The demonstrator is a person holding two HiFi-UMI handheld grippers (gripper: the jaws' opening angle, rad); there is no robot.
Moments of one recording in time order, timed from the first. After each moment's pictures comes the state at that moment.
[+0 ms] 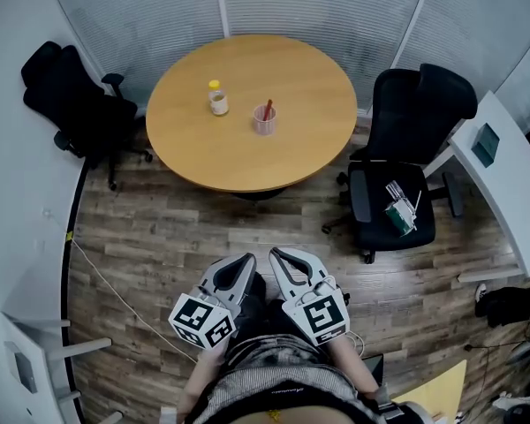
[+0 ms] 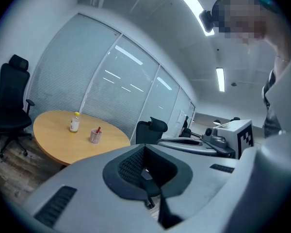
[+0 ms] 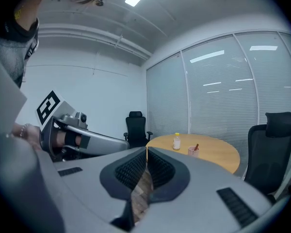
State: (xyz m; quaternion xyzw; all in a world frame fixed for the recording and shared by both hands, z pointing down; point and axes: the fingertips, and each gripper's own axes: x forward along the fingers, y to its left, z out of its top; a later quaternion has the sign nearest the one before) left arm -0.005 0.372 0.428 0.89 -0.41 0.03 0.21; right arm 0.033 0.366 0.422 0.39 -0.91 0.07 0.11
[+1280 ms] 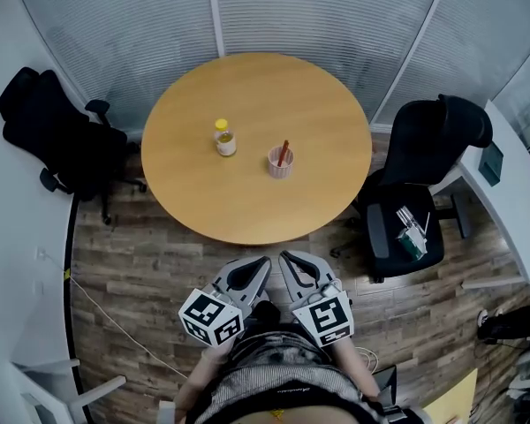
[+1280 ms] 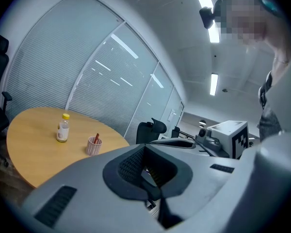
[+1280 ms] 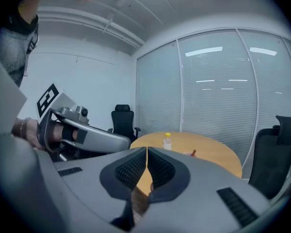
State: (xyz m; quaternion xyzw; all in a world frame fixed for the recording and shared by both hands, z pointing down) left arm -0.061 0.186 0.438 0.92 -0.31 0.03 0.23; right arm -0.035 0.180 0.443 0.45 -0.88 0.08 0.14
